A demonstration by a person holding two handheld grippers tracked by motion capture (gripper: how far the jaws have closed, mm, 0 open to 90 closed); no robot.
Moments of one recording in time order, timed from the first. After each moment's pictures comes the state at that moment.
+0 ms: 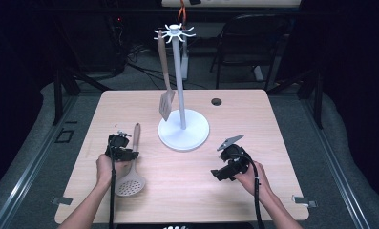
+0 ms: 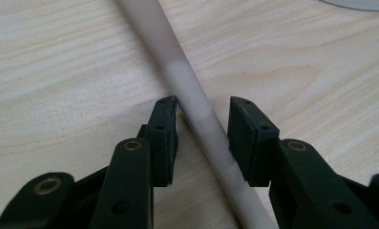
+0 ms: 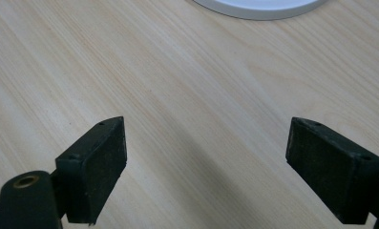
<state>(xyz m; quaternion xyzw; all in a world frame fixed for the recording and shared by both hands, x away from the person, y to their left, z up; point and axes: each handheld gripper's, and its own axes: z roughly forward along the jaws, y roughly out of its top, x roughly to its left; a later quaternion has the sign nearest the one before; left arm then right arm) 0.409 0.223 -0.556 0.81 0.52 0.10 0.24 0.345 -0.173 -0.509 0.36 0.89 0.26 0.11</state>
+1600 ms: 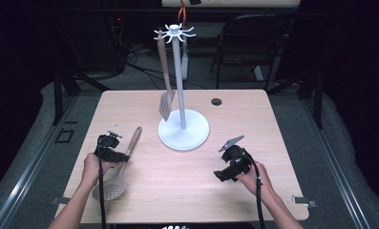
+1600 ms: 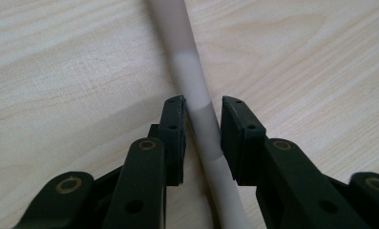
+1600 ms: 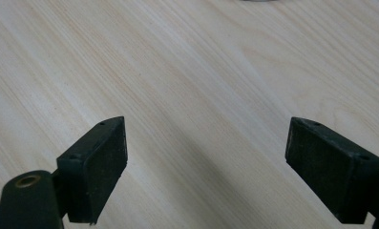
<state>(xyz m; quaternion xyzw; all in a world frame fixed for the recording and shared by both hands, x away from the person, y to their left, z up) 0.408 0.257 -0.548 0.83 0.51 0.03 0.22 0.347 -0.179 -0.514 0.36 0.90 0.23 0.10</state>
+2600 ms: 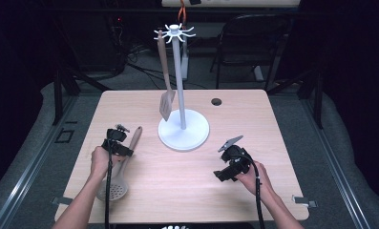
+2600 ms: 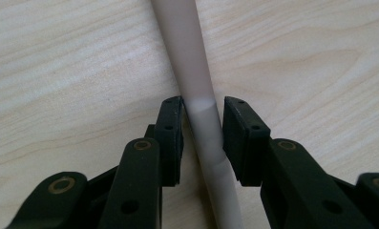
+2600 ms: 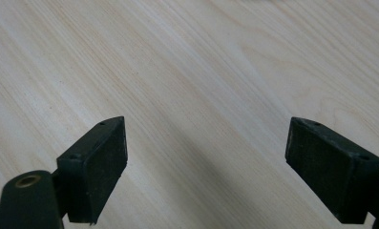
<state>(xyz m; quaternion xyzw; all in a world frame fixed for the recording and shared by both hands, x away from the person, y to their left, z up) 0.434 0.235 -0.547 0.83 0.52 0.06 0.17 0.348 -0.178 -0.516 0.36 0.90 0.23 0.11</state>
